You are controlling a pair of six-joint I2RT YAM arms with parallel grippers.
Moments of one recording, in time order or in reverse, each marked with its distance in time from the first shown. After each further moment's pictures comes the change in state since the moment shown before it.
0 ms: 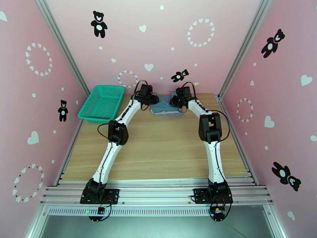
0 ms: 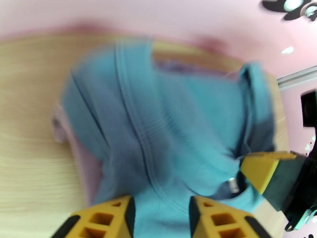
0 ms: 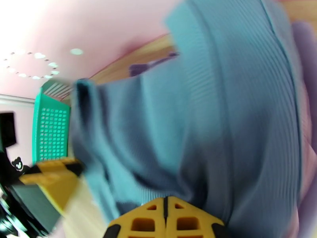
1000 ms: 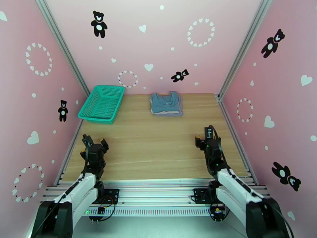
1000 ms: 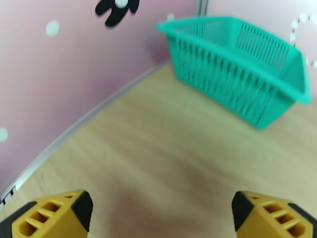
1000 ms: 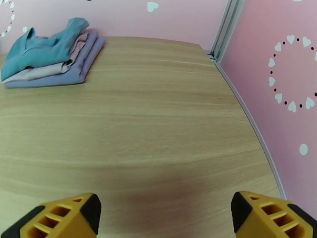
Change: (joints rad) left arm 0.365 -1.718 -2.617 1.208 -0.770 0.200; right arm -0.079 -1.310 -1.847 0.888 0.779 -0.586
